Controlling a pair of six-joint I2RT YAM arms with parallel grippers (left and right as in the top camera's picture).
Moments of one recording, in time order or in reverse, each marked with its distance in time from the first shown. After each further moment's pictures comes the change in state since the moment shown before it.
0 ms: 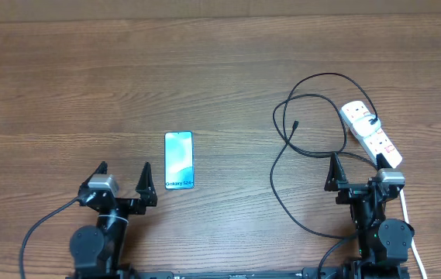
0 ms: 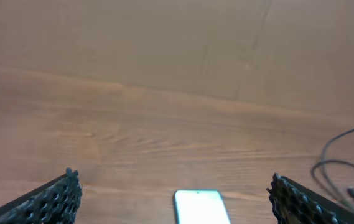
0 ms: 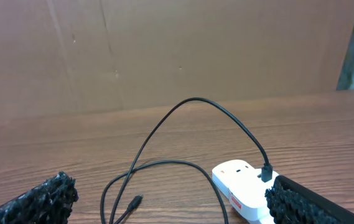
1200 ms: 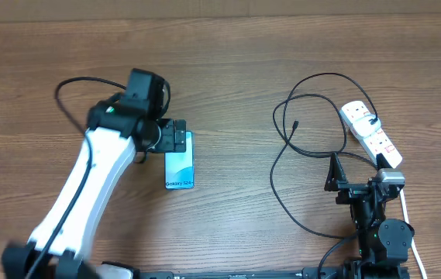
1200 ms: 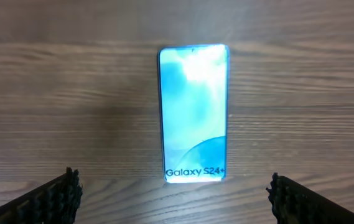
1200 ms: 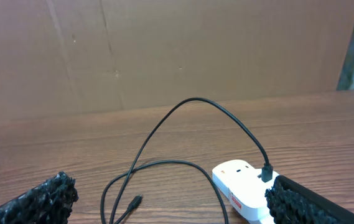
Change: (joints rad) left arm -0.327 1.489 1.160 -0.911 -0.206 -0.080; right arm 0.000 0.000 0.000 0.000 0.000 0.000
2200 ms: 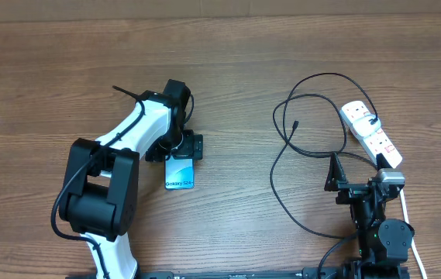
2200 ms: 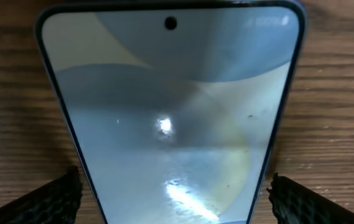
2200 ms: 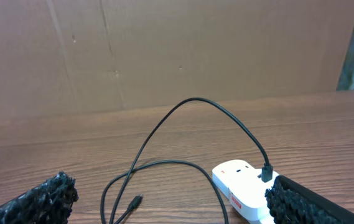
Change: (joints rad) left arm -0.028 0.459 0.006 0.128 0.088 -0.027; right arm 0.000 0.000 0.000 0.000 0.000 0.001
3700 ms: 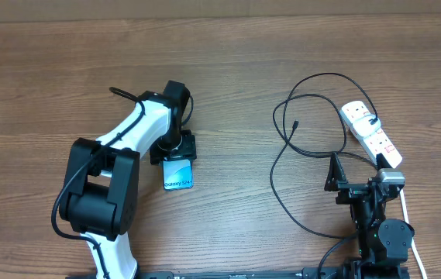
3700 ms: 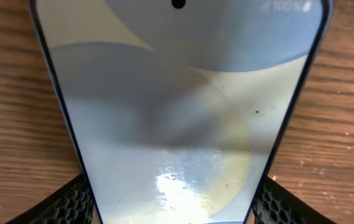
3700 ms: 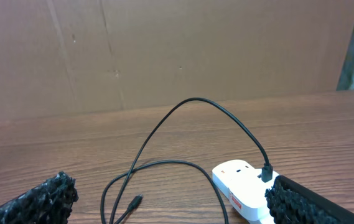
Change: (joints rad) left arm -0.005 0.016 -0.007 -0.021 0.007 -0.103; right arm 0.000 0.000 0.000 0.000 0.000 0.000
